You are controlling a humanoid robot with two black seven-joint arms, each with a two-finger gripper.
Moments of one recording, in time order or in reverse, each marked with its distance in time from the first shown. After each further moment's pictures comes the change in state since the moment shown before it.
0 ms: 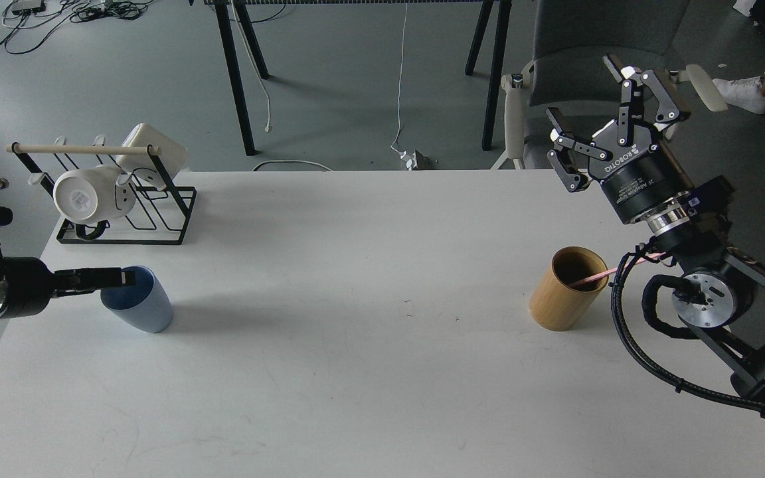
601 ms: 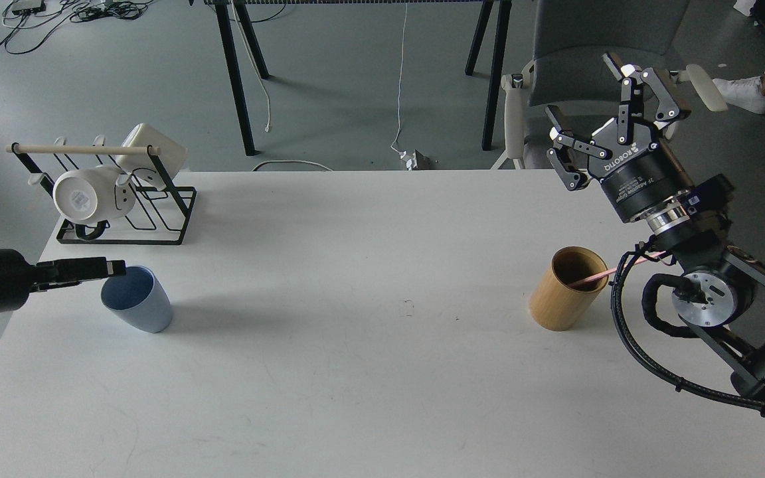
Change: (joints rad) left arm -0.007 0.144 -0.006 -0.181 -0.070 0.000 0.000; right arm 0.003 0.000 0.000 0.003 0.000 -0.001 0.000
